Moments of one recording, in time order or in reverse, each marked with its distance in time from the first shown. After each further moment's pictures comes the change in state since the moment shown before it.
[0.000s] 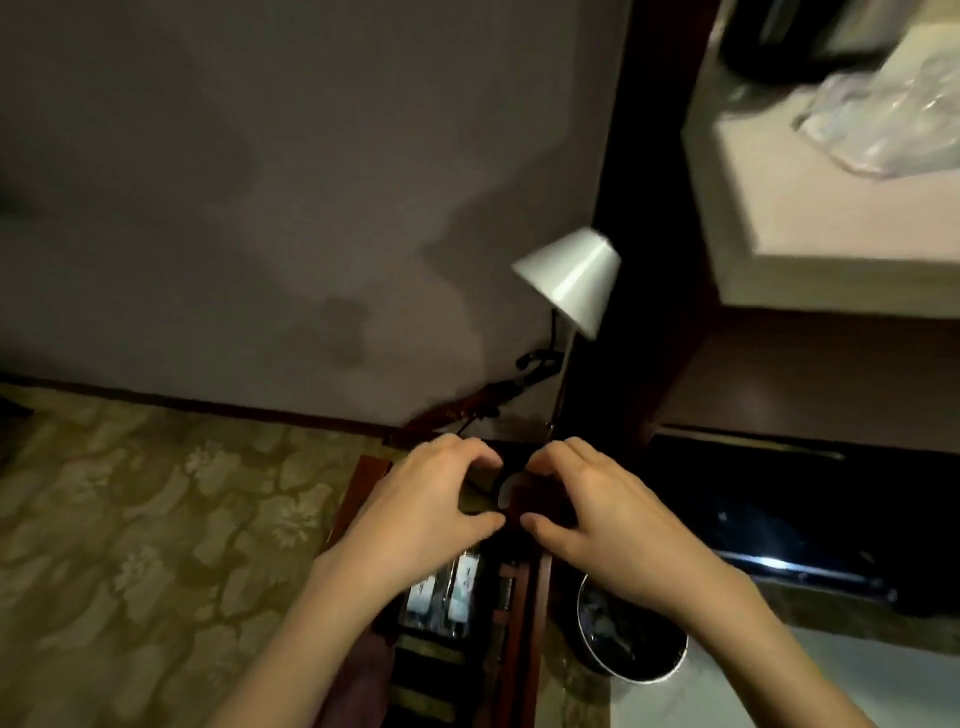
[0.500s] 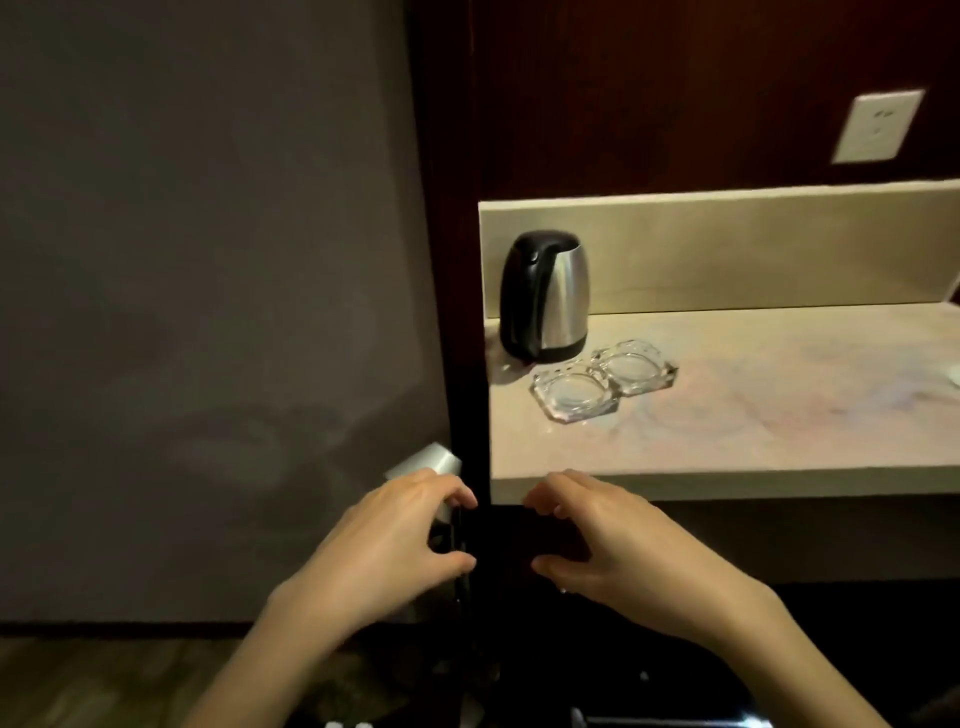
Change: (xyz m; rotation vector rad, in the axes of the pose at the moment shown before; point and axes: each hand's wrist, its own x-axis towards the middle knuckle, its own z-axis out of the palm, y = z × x) left_hand -0.017 0.201 -0.118 0.188 0.156 0.293; right_hand -0.124 0.008 -0.220 -0.183 0.245 -0.093
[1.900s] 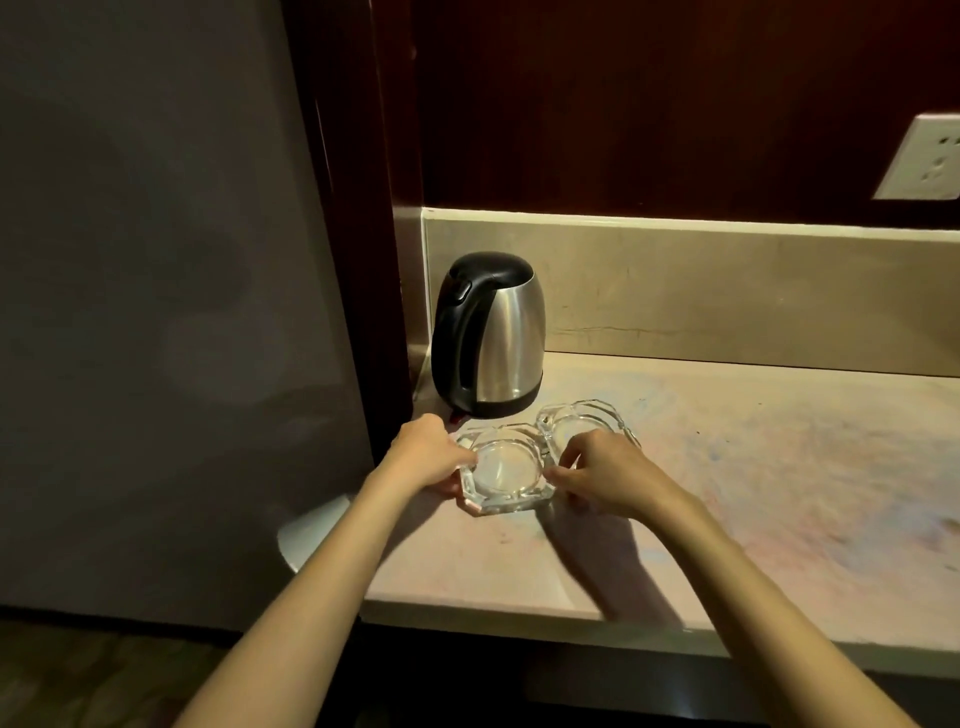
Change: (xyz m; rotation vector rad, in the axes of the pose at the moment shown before) left_hand 0.274 0.012 0.057 -0.498 0.013 -0.527; right_hand 0.146 0.209 -0.052 0.067 -0.014 0.397
